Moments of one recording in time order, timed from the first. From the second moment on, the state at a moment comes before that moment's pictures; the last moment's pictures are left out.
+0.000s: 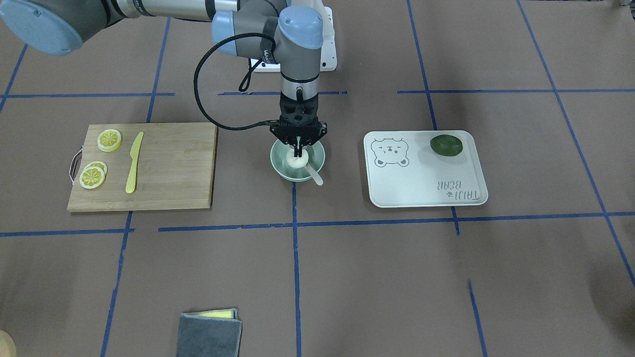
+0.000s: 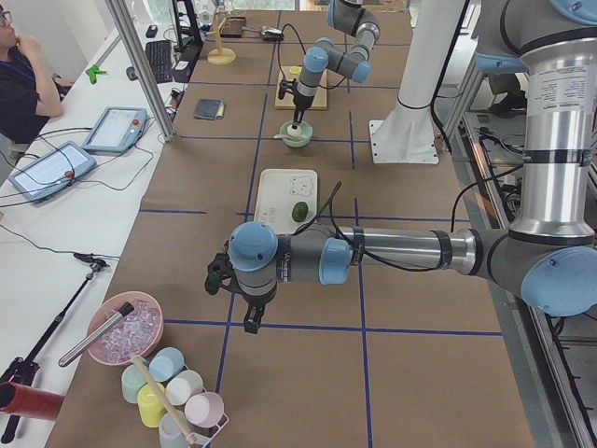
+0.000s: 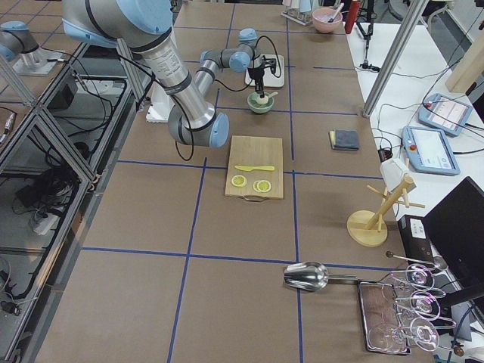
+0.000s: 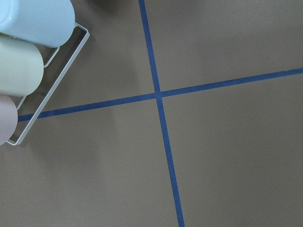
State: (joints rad) left arm -1.62 -1.52 -1.66 -1.59 -2.42 0.17; right arm 0.40 -0.70 1.53 -1.63 1.57 1.34
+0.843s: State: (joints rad) left arm -1.62 -1.52 -1.65 -1.59 -2.41 0.18; right arm 0.68 -0.86 1.65 -1.63 1.84 0.90
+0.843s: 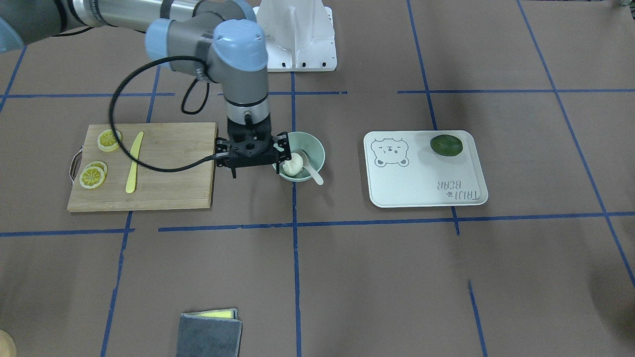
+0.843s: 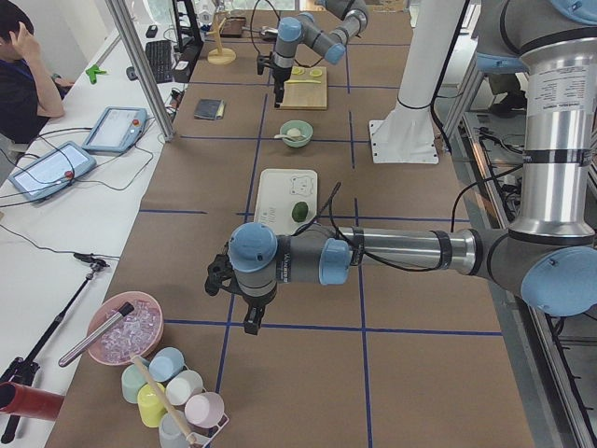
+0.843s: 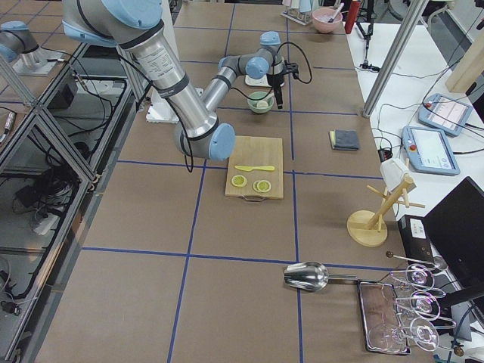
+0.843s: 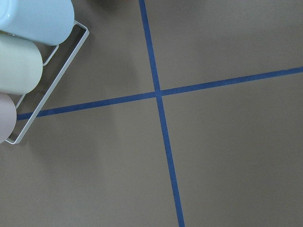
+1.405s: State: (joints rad) left arm -1.62 -1.52 -1.65 -1.58 -2.38 0.18; right arm 1.17 -1.19 1.69 -1.64 2.23 0.14
